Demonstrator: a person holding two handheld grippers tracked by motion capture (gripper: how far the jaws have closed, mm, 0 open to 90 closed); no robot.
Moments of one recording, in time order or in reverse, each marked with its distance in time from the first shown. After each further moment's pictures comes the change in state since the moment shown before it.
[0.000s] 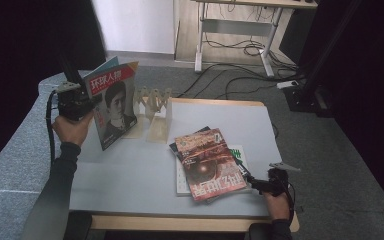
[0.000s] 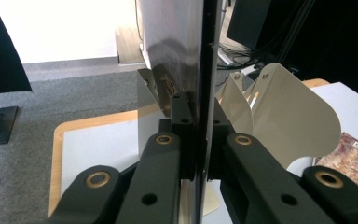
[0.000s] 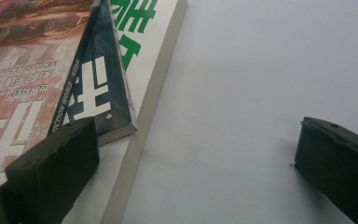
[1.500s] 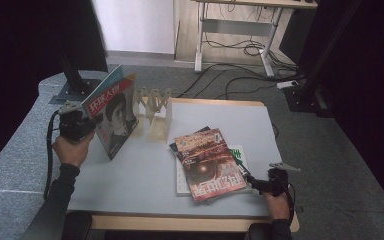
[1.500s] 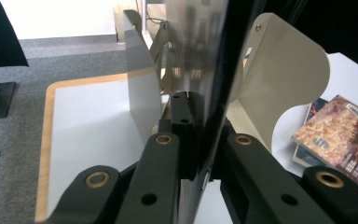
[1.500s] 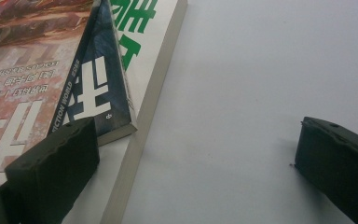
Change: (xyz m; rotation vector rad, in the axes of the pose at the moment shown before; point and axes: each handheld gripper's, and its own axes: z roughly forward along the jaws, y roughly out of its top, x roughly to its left) left arm -0.021 -0.043 -0.015 0.058 0.011 -0.014; right arm 0.000 0.000 0.000 0.000 0.000 0.001
